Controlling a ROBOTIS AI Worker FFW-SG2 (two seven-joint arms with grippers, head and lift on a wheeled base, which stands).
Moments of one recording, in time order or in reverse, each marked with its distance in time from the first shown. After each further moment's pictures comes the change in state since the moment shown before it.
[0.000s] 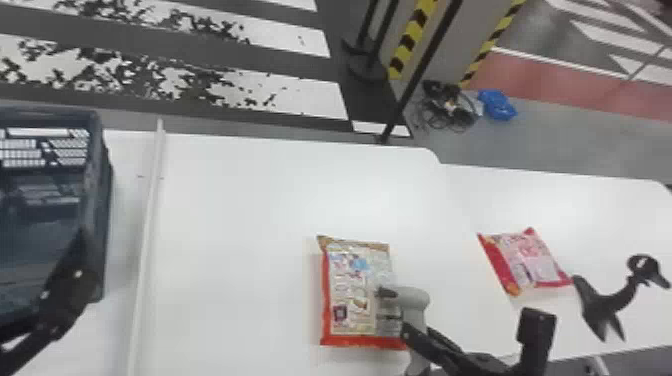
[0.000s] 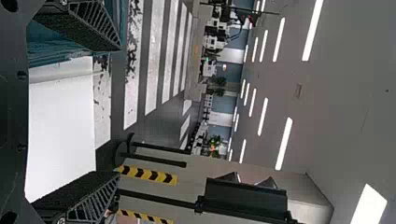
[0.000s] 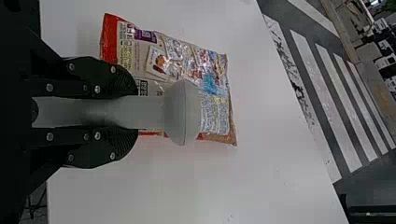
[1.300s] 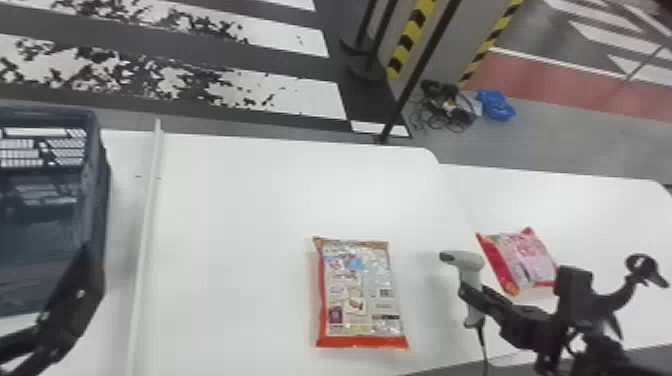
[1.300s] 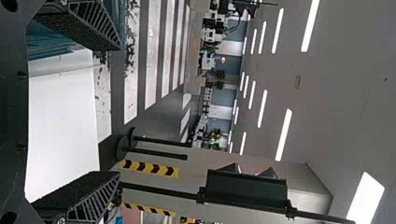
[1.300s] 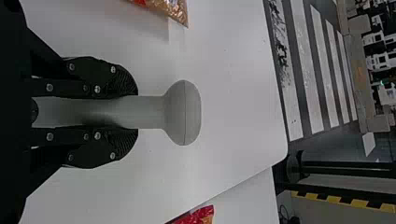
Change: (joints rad) left arm 0.046 0.027 -0.011 -0.009 -0.020 -0.048 -0.008; right arm -0.262 -0.209 -0.086 0.393 0.126 -0.155 0.045
